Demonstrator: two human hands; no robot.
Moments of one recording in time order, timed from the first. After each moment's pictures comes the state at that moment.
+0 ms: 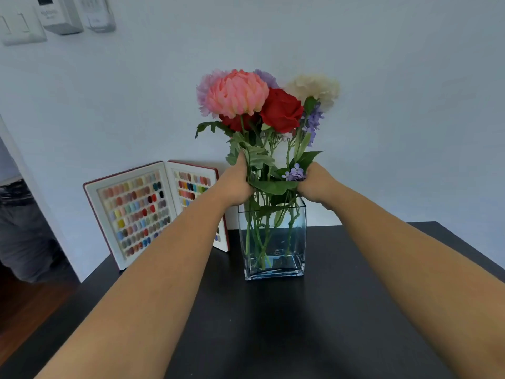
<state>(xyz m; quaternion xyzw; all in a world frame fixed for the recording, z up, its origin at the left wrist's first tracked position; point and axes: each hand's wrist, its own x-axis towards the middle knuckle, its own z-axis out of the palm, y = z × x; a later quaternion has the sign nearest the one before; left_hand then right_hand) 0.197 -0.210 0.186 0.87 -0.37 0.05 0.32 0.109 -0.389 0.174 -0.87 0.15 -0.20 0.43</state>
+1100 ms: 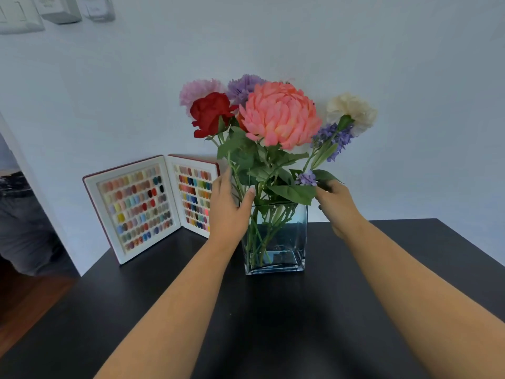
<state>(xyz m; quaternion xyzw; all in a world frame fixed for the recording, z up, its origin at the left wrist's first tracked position) 0.164 -0.192 0.107 0.77 -0.28 0.22 0.53 0.072 -0.385 0.127 -0.70 0.13 -0.32 0.63</state>
